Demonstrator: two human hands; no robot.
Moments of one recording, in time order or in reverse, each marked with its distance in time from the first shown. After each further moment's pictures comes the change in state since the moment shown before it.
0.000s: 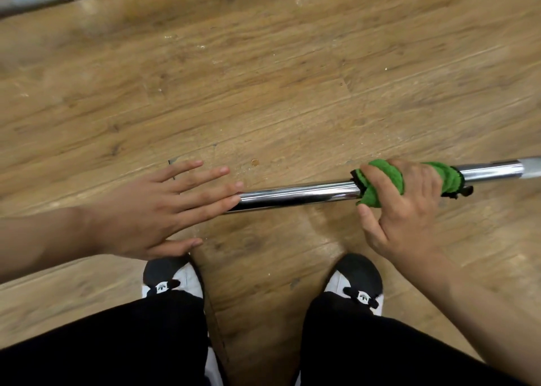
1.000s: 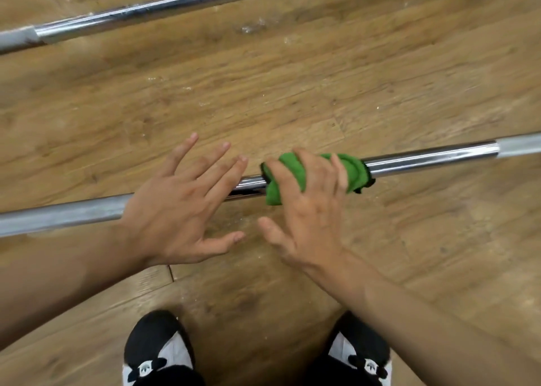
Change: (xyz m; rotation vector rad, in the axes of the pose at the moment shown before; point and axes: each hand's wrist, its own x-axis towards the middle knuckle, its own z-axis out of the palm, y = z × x) left_hand 0.085 -0.050 -0.007 0.094 0.007 -0.366; right_hand 0.100 -0.087 0.060 0.147 -0.130 0.019
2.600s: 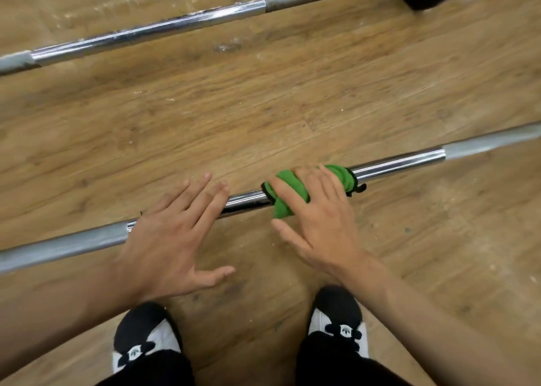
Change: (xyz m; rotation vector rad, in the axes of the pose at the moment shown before) left_hand -0.036 0.058 -0.008 -0.106 -0.064 -0.076; right_hand -0.044 0.034 -0.051 -0.066 -0.121 -0.088
